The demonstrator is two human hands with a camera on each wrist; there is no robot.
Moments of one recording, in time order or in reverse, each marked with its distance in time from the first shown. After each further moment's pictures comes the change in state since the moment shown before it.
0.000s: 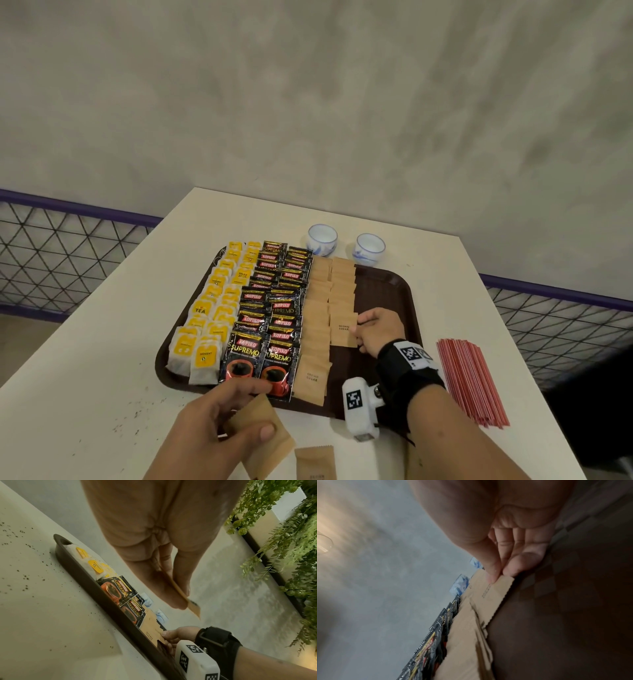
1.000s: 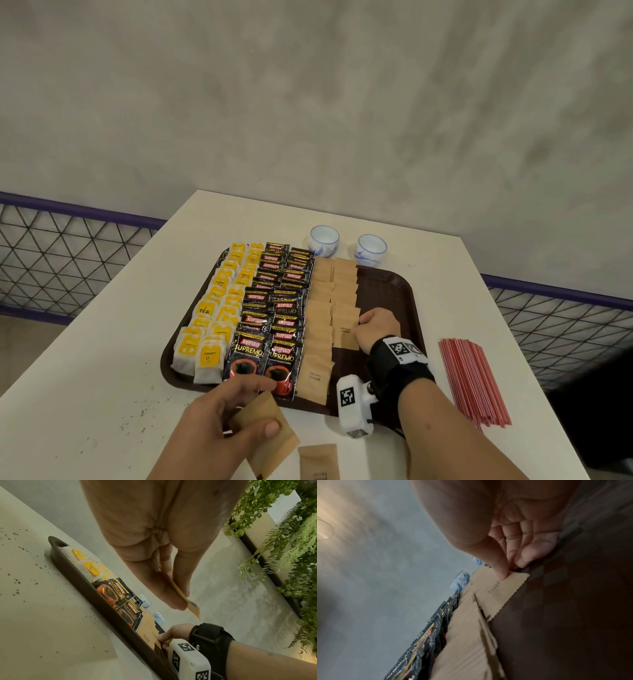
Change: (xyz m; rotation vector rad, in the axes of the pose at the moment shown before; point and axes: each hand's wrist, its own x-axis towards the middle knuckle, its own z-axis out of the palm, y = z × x) left_hand -0.002 0.004 0.000 0.034 0.008 -0.001; right_hand -0.013 -0.018 -0.003 -0.291 0.017 -0.003
